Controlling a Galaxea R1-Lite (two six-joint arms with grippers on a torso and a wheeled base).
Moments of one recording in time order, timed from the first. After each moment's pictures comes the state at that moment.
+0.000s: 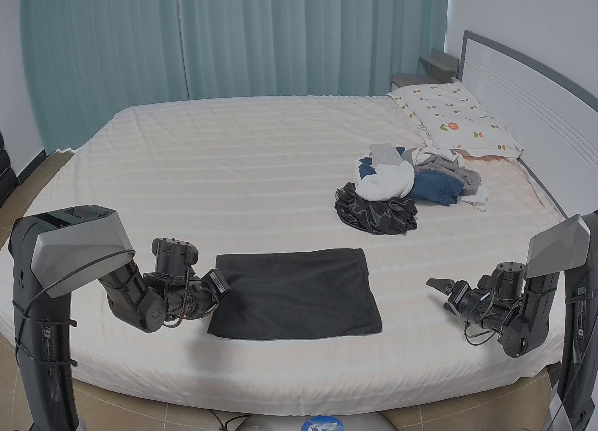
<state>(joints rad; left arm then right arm) -0.25 2.34 -0.85 -0.83 -0.18 -0.85 0.06 2.44 -0.43 -1.55 0.30 0.84</state>
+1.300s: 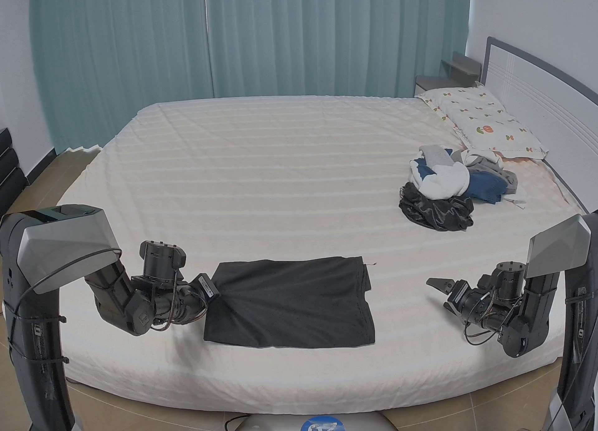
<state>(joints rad) -0.21 2.29 -0.77 -0.83 -0.18 -0.85 0.07 2.43 -0.43 -1.55 0.30 0.85</state>
